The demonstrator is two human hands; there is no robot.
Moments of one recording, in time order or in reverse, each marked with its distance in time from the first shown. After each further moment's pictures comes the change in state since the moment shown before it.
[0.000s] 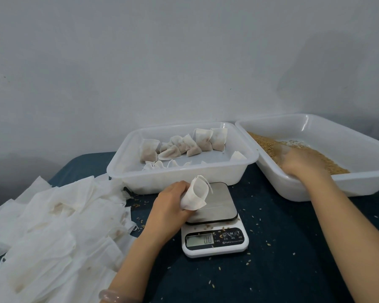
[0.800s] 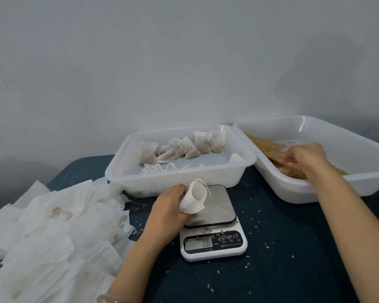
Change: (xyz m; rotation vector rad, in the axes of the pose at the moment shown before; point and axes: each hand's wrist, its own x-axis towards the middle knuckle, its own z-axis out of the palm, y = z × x) left_hand 0.000 0.001 0.000 -0.007 -0.018 -0.026; right_hand 0.012 0.011 -0.007 1.357 0.062 0.237
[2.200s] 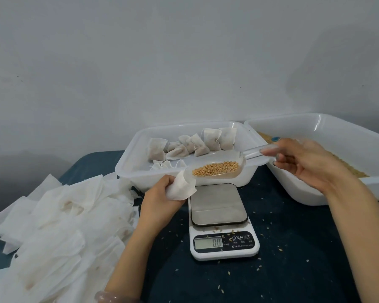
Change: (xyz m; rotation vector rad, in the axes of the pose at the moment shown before) left_hand 0.005 -0.020 -0.023 -0.154 0.166 -0.272; right_hand -0.070 -0.017 0.014 0.114 -0.563 -0.116
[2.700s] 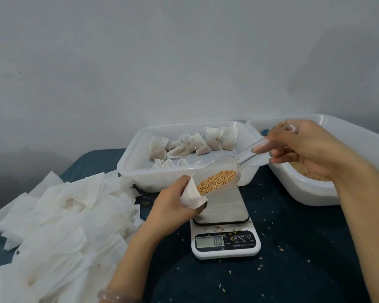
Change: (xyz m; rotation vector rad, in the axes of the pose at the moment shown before) left_hand -0.011 0.014 0.003 -0.022 -0.217 0.201; right_hand -0.022 -0.042 0.027 -0.283 -0.117 -0.100
